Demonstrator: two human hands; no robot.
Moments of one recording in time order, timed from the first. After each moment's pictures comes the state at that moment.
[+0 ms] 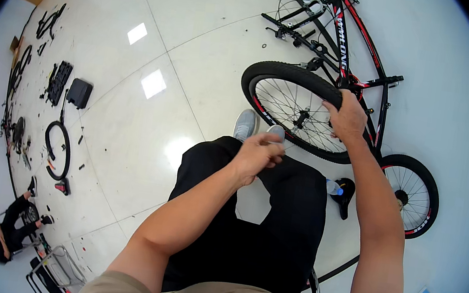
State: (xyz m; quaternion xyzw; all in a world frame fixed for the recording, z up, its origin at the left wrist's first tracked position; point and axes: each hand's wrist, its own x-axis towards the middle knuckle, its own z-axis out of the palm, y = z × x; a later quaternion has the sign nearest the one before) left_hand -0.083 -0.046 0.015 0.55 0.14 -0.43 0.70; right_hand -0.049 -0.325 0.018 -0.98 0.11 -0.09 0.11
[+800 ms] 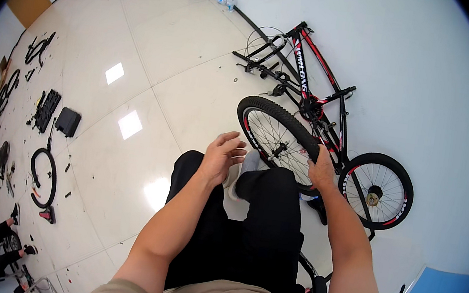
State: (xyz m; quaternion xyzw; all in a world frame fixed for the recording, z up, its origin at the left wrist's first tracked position) left_hand -0.089 0.009 0.027 0.43 0.08 -0.33 0.83; right_hand -0.198 -0.321 0.010 -0.96 0.18 -0.07 0.18
